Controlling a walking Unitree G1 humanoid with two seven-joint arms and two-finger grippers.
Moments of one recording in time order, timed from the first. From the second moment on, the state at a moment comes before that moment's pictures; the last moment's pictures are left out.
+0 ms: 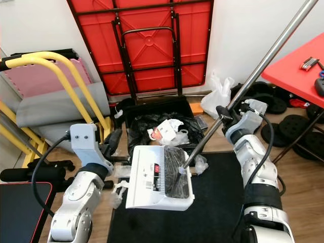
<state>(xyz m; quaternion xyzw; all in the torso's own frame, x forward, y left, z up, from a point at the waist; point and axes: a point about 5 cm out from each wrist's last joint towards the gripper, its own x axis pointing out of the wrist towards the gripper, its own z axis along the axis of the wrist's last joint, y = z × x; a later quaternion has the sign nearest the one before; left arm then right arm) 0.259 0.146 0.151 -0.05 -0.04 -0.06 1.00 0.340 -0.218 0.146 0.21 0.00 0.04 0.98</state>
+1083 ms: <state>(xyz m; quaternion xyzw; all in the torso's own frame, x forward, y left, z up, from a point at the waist) 0.257 0.152 0.146 -0.04 -0.04 -0.06 1.00 0.331 -0.202 0.134 0.21 0.02 0.05 0.98</state>
